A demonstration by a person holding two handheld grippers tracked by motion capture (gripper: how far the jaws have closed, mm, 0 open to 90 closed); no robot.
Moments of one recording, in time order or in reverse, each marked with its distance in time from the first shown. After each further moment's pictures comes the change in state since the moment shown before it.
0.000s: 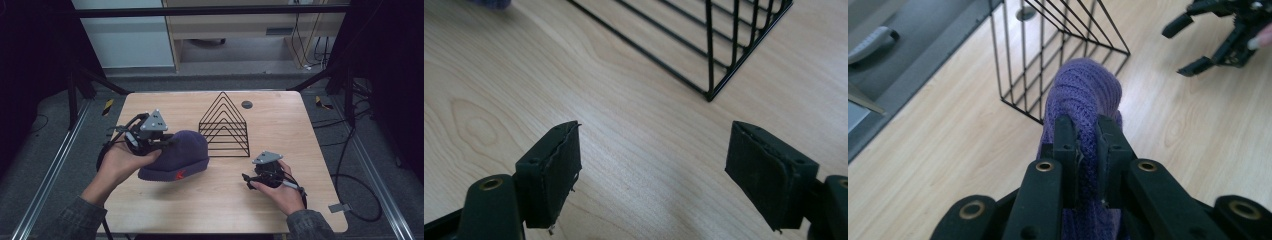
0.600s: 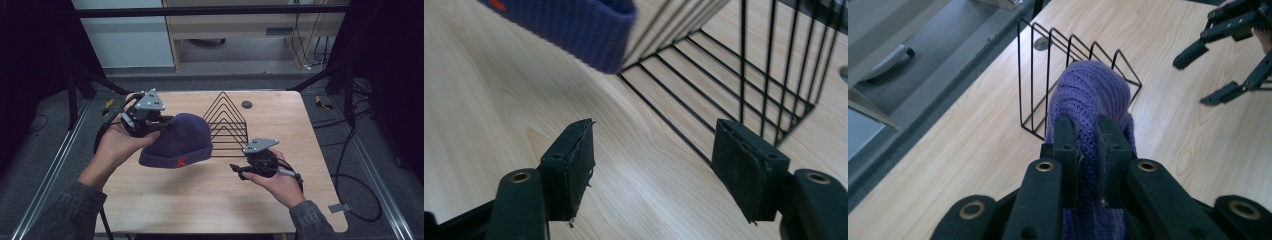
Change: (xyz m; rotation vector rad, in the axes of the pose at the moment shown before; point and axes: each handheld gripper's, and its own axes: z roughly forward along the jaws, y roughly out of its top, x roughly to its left) left arm 0.020 0.032 -0.015 -0.052 0.019 0.003; right arm 0.018 0.067 -0.037 -0.098 0.160 -0.091
